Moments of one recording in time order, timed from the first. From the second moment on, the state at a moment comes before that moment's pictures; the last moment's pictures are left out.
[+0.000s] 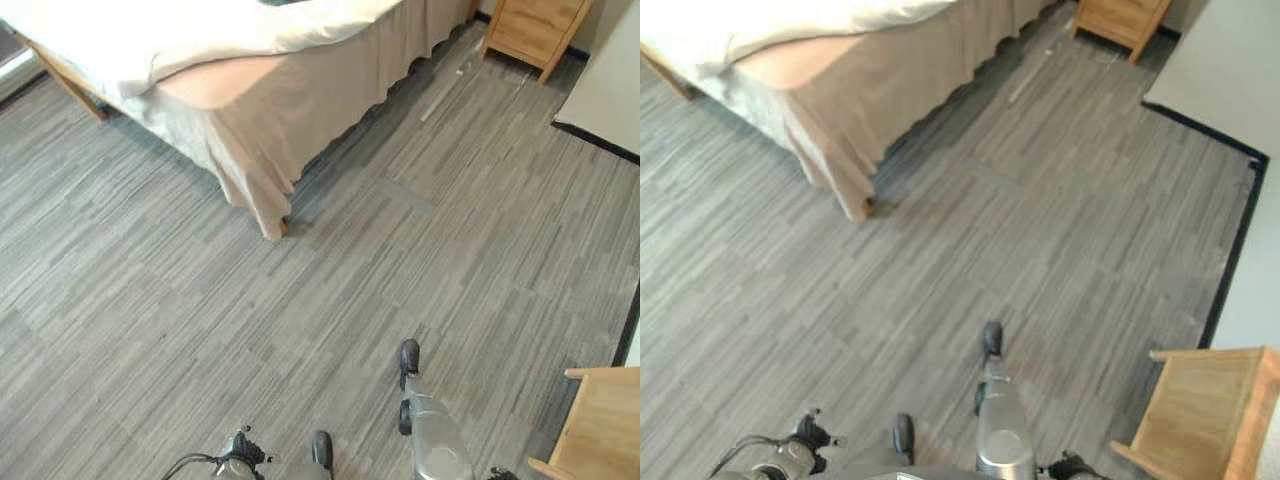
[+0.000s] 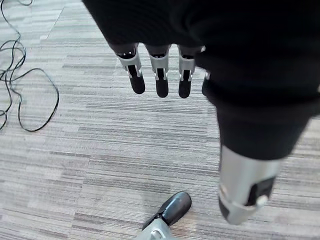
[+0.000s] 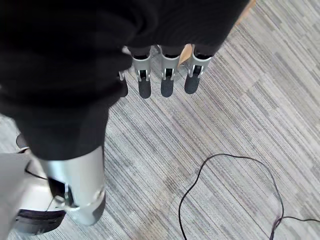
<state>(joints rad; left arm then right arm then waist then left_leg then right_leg) -0.13 0.22 -0.36 1.39 0.12 -0.03 0.17 -0.06 -0.23 0.22 1.38 0.04 0.03 -0.16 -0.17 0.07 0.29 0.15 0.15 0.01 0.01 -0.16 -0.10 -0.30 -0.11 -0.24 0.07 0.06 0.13</state>
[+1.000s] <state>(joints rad) -0.15 0.28 -0.23 1.32 0.12 -0.03 0.20 -0.06 -0.26 0.40 1.29 -0.09 0.01 -0.17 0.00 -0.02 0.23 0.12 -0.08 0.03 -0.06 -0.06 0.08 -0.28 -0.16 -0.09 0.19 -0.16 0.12</state>
